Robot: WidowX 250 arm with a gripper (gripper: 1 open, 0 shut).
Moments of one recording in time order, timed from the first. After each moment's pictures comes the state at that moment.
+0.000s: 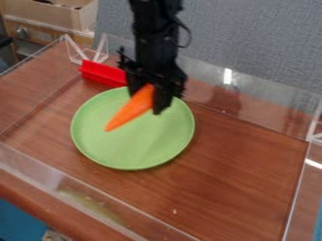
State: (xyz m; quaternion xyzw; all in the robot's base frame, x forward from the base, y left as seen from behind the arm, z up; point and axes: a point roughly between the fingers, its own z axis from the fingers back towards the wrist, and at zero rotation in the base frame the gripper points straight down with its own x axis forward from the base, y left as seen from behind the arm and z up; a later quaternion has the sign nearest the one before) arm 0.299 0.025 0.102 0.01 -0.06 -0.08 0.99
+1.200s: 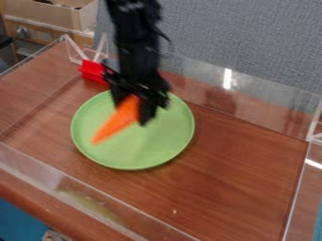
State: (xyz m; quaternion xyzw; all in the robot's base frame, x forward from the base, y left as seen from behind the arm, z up) arm 0.281 0.007 0.092 -0.01 -0.04 -0.10 0.99
